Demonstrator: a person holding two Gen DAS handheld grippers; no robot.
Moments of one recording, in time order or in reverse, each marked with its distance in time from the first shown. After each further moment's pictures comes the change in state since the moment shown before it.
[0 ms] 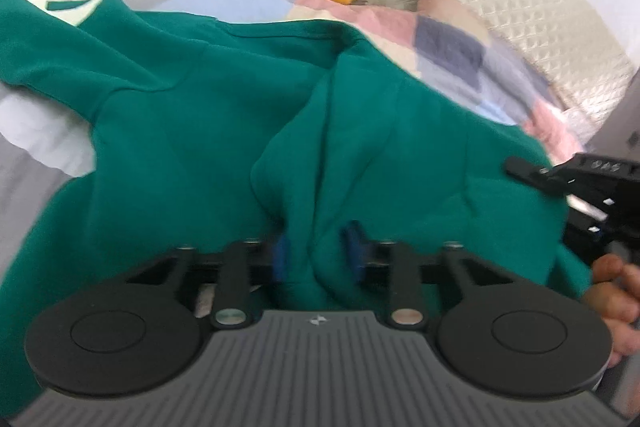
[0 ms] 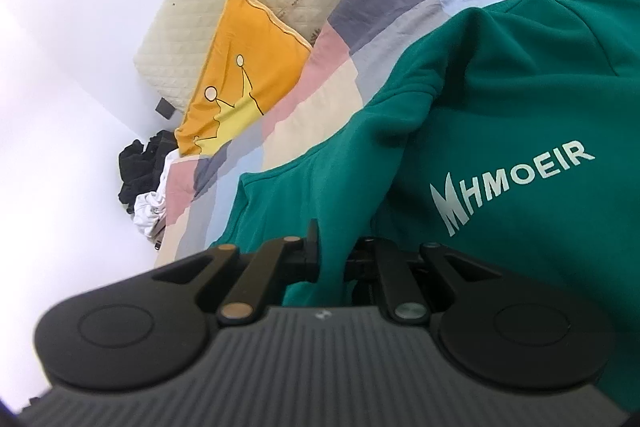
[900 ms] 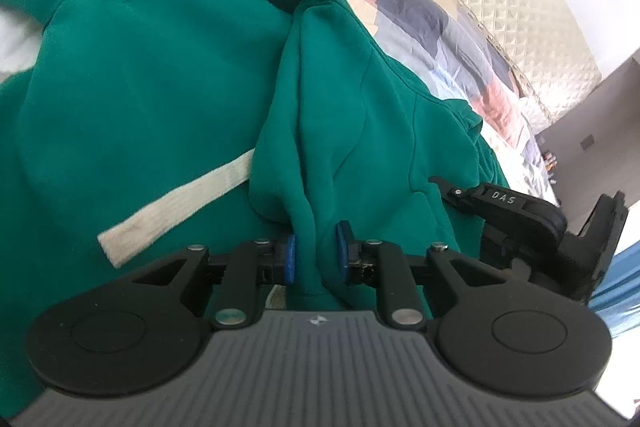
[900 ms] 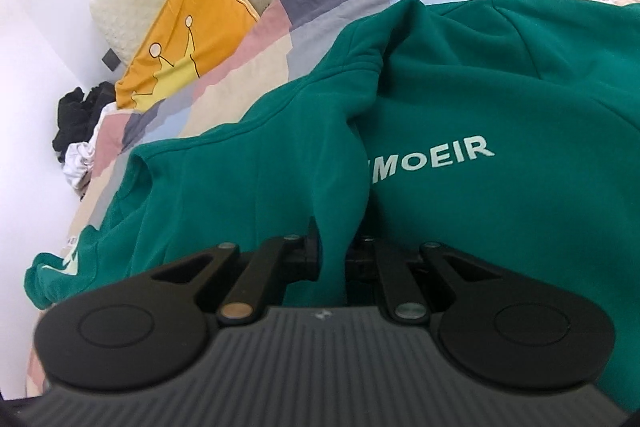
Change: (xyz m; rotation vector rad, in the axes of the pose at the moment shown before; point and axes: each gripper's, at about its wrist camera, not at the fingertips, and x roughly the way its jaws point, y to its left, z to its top) left arm -0.004 -0.015 -0.012 -0.103 0.161 -0.138; right arm -0.002 -0.029 -0.014 -0.137 0.046 -0.205
